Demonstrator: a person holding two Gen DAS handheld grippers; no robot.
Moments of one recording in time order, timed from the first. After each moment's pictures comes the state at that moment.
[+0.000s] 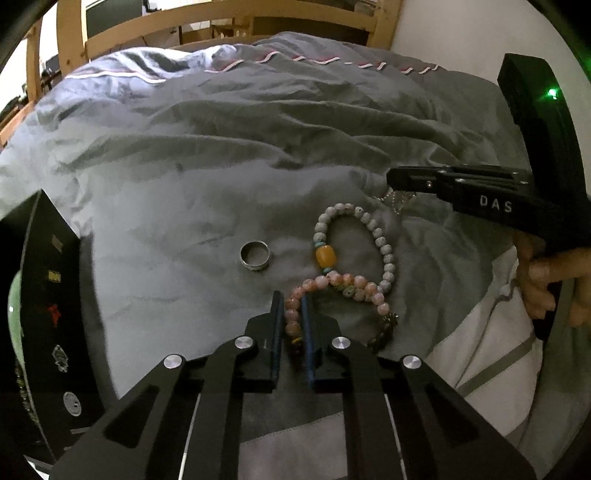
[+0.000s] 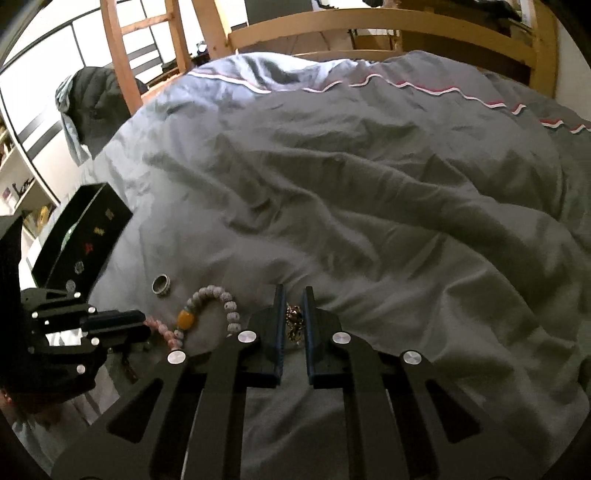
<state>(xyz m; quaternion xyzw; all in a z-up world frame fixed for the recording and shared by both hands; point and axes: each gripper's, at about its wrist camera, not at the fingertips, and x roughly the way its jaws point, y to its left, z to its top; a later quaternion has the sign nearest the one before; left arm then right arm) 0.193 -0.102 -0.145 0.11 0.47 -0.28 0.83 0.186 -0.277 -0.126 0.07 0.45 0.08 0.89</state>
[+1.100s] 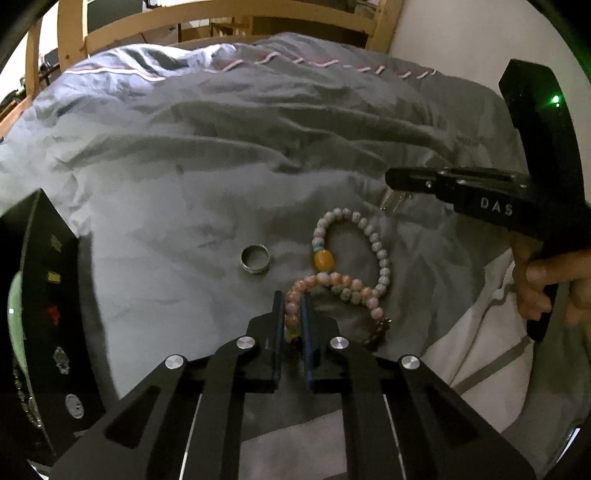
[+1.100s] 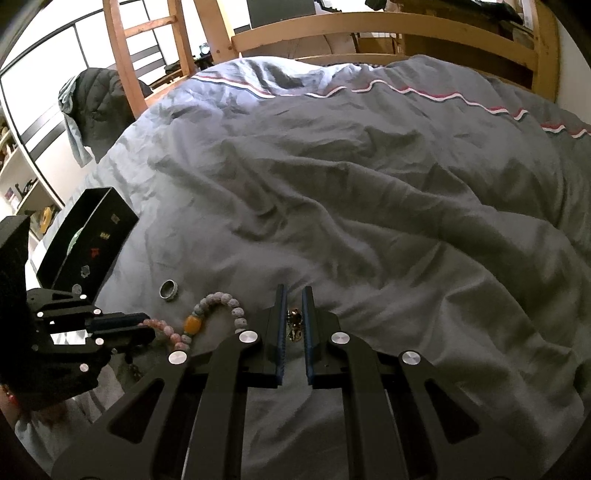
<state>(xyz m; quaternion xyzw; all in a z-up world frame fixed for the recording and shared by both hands) 0.196 -0.097 -0.139 0.09 0.47 -0.29 0.82 0.187 -0.269 -0.117 0.07 0.44 0.08 0.89</state>
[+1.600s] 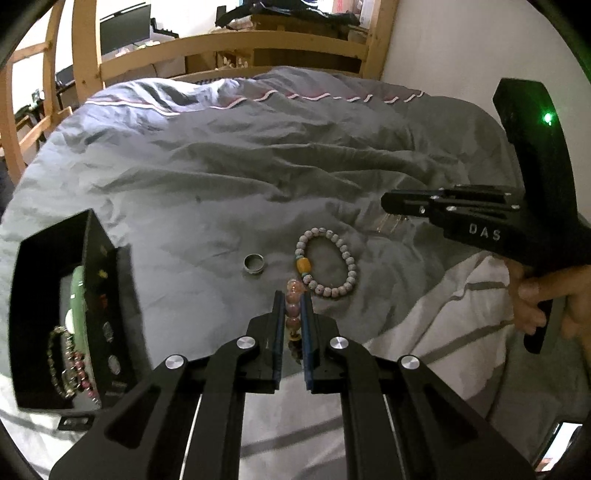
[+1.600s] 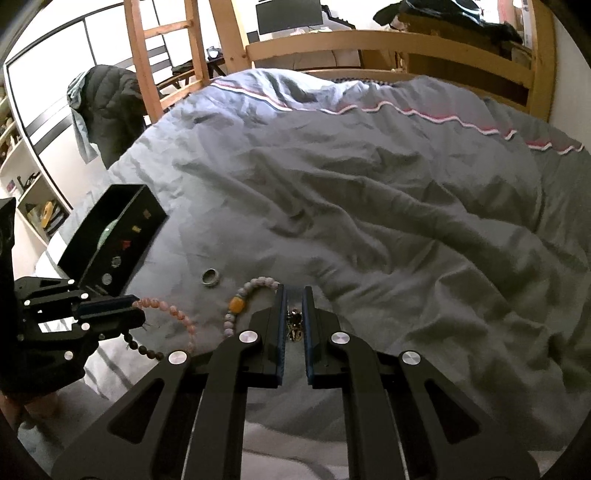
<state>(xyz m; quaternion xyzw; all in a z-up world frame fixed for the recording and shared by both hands) 0.153 -0.081 -0.093 0.09 0.43 -0.29 0.85 0.147 -0.249 -0.076 0.05 0.43 0.08 0.90</state>
